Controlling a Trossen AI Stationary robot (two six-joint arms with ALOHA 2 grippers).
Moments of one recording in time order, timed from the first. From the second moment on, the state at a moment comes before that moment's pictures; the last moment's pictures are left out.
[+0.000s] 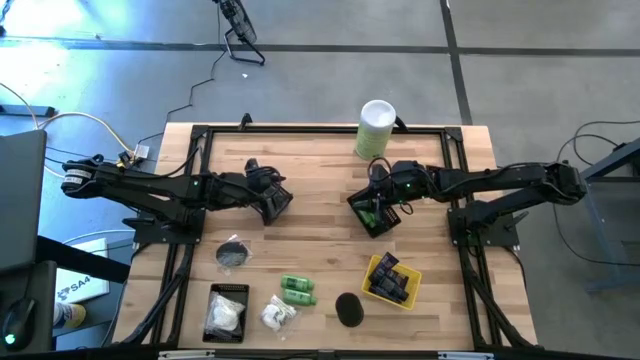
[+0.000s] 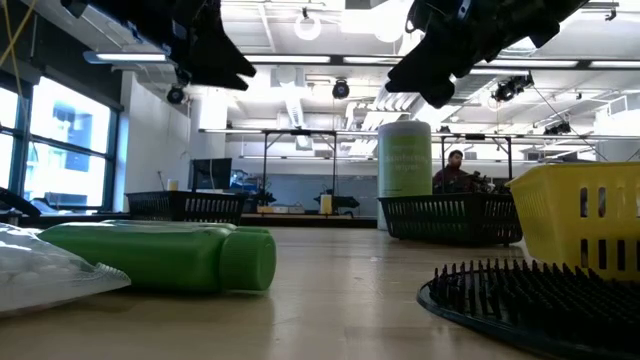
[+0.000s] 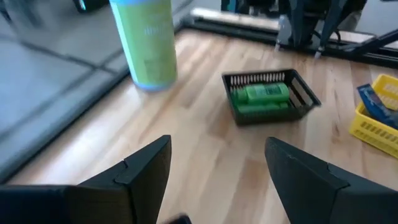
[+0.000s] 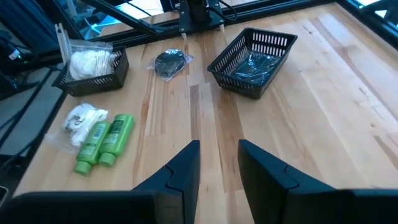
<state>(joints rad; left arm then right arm) -0.05 1.00 0.68 -0.06 -0.42 -0.20 -0.10 1.20 0.73 0.01 -0.15 0.17</state>
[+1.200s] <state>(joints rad) -0.38 1.27 0.84 -0.35 -0.56 -0.79 -0.10 1.20 0.73 0.01 -0.16 0.00</state>
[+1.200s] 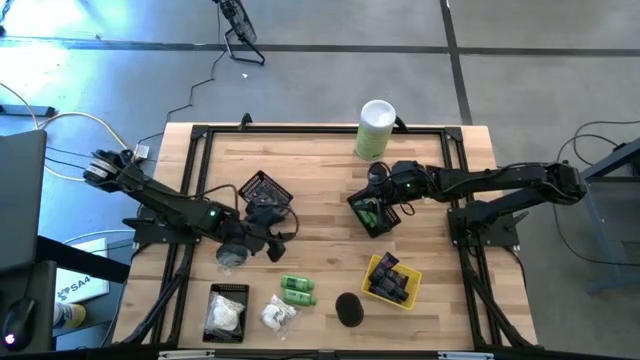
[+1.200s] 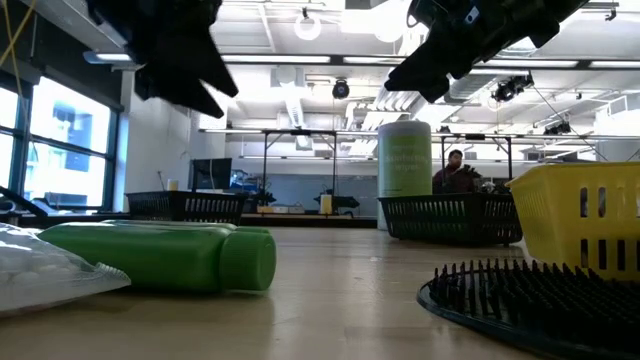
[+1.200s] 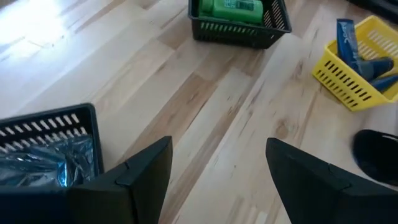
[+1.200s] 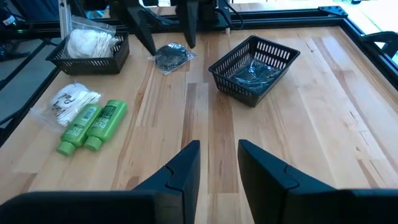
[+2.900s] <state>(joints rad) -0.50 1.89 1.19 -1.17 -0.12 -1.64 -0.10 1.20 0.73 -0.05 -0.19 0.00</state>
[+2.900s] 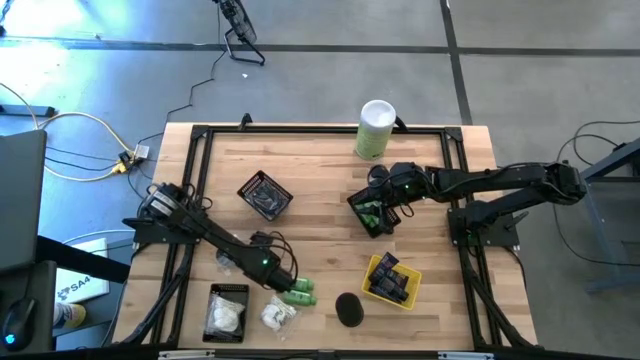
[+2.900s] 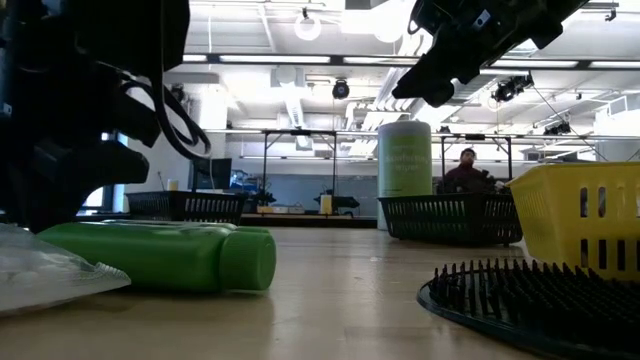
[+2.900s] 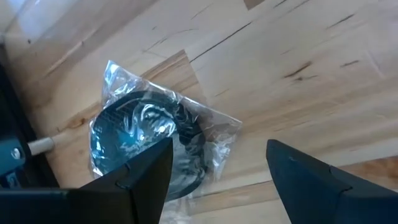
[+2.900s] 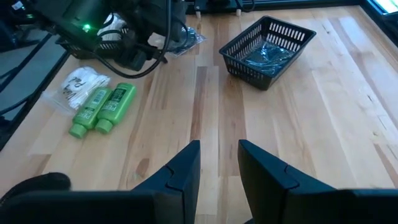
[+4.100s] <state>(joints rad) -0.50 1.90 1.19 -1.13 -0.14 -1.57 -0.10 1.20 0.73 -0.05 -0.19 0.00</state>
